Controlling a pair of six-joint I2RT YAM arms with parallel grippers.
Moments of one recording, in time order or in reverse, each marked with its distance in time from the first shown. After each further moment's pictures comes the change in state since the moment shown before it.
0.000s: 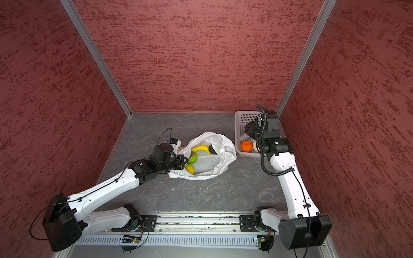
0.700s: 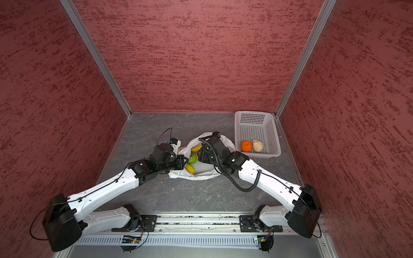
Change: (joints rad) left arm 0.000 0.000 -0.001 0.003 0.003 0.000; right arm 0.760 0.069 -0.134 0.108 0.124 0.258
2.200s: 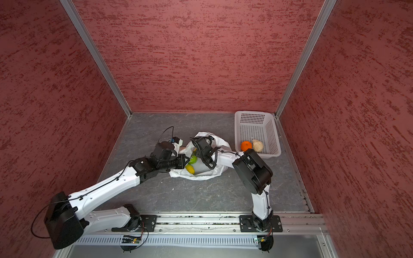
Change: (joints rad) left arm 0.000 0.021 0.036 -0.026 0.035 0.022; right arm -0.097 0.650 0.061 0.391 0.136 0.094
